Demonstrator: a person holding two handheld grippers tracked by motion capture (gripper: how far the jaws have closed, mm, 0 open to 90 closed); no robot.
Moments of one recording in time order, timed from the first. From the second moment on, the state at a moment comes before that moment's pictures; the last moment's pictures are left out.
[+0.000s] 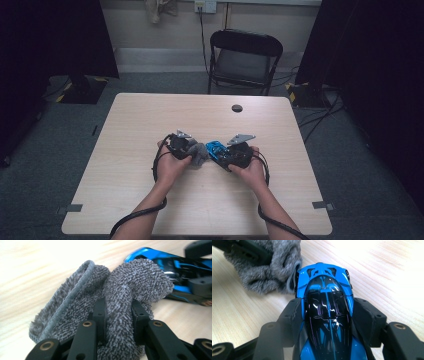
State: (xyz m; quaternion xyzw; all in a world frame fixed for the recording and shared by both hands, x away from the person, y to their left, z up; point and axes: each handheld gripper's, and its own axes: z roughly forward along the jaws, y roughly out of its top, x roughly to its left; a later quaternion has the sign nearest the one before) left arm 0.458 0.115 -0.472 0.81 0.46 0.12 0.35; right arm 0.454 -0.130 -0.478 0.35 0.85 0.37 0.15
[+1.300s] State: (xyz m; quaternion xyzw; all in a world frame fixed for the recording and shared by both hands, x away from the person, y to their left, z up) left arm 0.364 0.072 -0.468 0.85 0.35 0.04 0.39; right arm 0.453 -0.131 -0.478 0.34 0.85 0.37 0.16
